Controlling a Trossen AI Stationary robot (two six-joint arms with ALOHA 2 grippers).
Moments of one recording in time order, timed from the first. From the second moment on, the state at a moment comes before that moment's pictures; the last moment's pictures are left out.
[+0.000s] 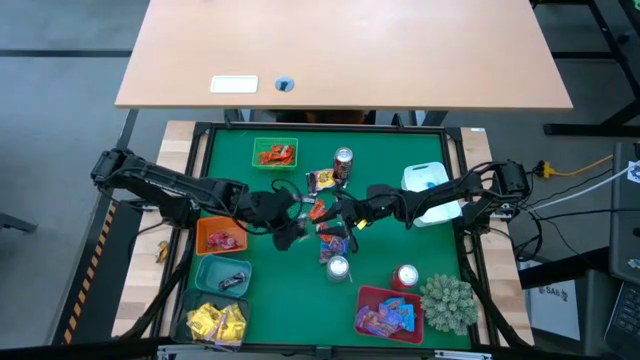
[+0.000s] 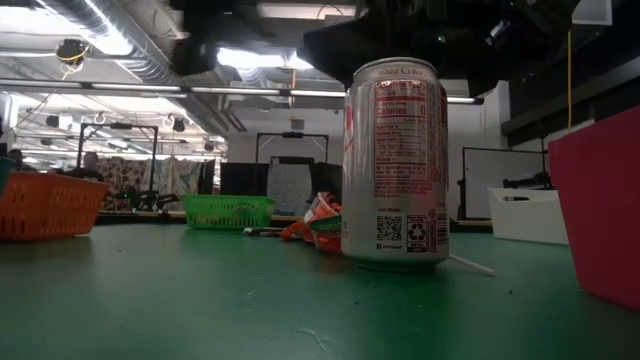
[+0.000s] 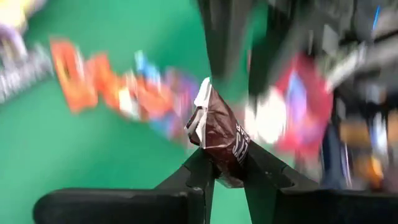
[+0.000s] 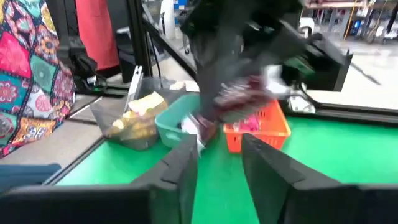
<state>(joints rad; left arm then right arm) -0.19 1.34 1.03 -0.40 -0.08 -0.90 0.05 1.69 0.79 0.81 -0.28 -0.01</state>
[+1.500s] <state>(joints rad) -0.54 1.32 1.03 -0.90 -0.30 -1.33 0.05 1.69 0.79 0.39 0.09 0.10</state>
